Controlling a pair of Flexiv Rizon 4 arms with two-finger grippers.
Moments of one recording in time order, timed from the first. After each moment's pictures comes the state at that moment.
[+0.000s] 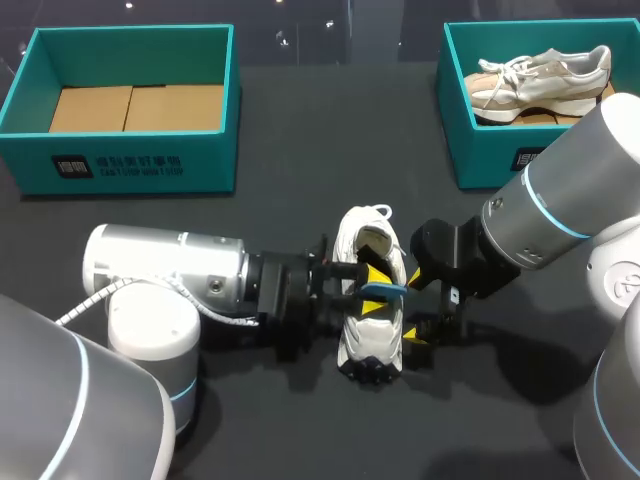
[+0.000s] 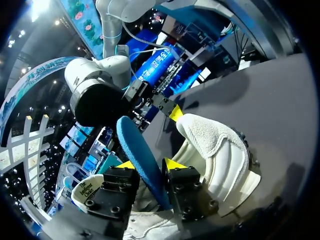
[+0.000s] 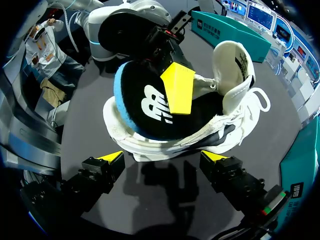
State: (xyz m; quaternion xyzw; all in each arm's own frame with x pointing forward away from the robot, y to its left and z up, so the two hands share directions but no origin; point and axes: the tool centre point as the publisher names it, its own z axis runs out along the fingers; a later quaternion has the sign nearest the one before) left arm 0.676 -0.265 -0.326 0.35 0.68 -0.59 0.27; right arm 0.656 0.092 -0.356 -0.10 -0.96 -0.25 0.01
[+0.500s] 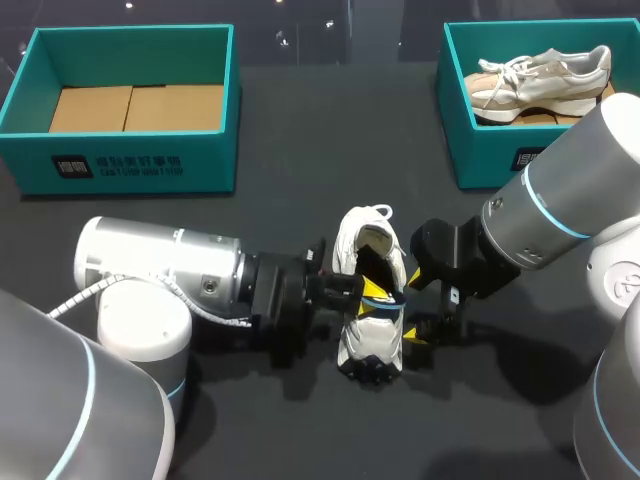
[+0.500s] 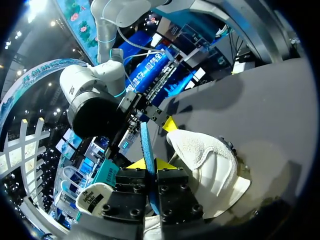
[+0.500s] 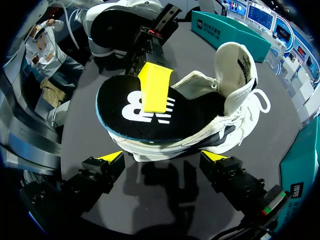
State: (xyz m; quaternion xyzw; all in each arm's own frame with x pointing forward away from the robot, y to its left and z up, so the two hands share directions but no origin) left arm 0.663 -0.258 -0.323 0.38 0.68 -0.57 0.27; right arm 0.656 0.092 -0.356 -0.10 -0.96 -0.25 0.01
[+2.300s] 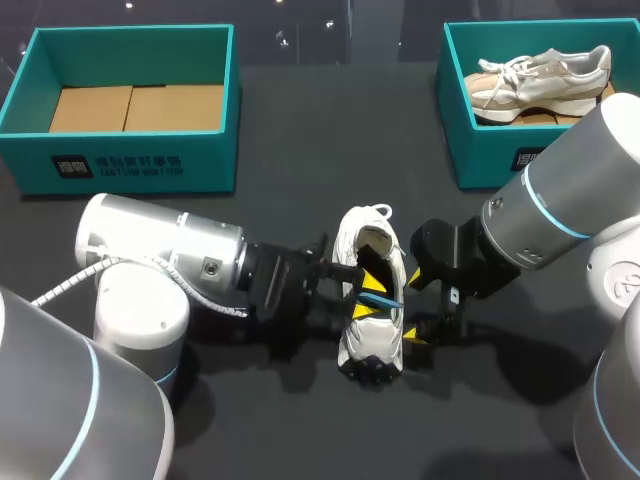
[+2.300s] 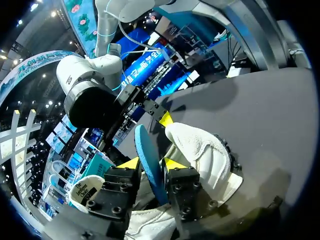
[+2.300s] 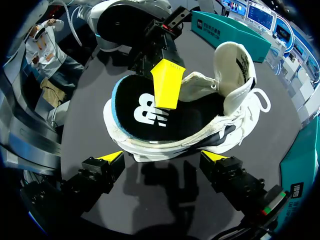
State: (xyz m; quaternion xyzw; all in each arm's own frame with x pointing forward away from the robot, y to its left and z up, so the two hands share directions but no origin) left arm 0.665 -0.254 -0.328 0.37 0.70 -0.57 0.21; right arm 0.656 0.092 -0.356 -0.10 -0.96 -0.25 0.01
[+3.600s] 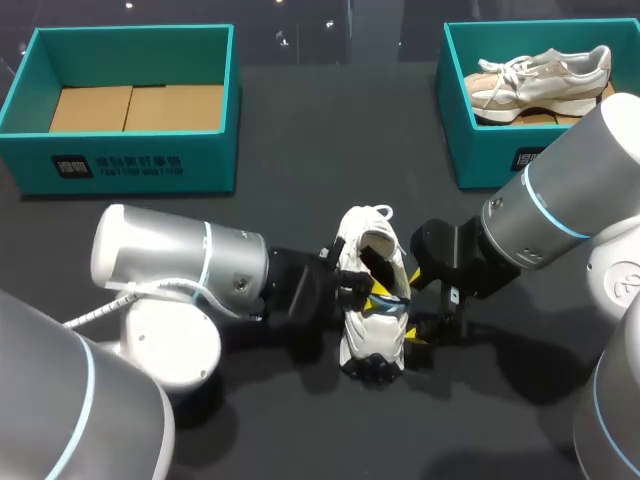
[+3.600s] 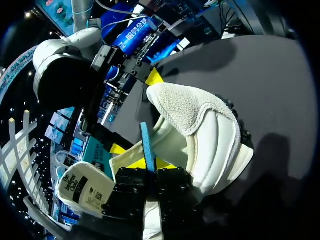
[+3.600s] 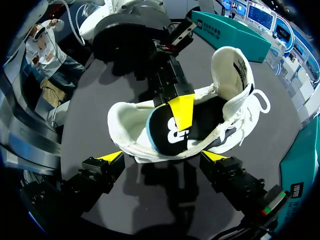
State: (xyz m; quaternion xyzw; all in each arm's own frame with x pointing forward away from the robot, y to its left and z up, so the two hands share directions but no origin) left arm 0.692 -0.263 -0.359 0.38 0.76 -0.45 0.27; right arm 0.656 0.092 -0.356 -0.10 -0.96 -0.25 0.01
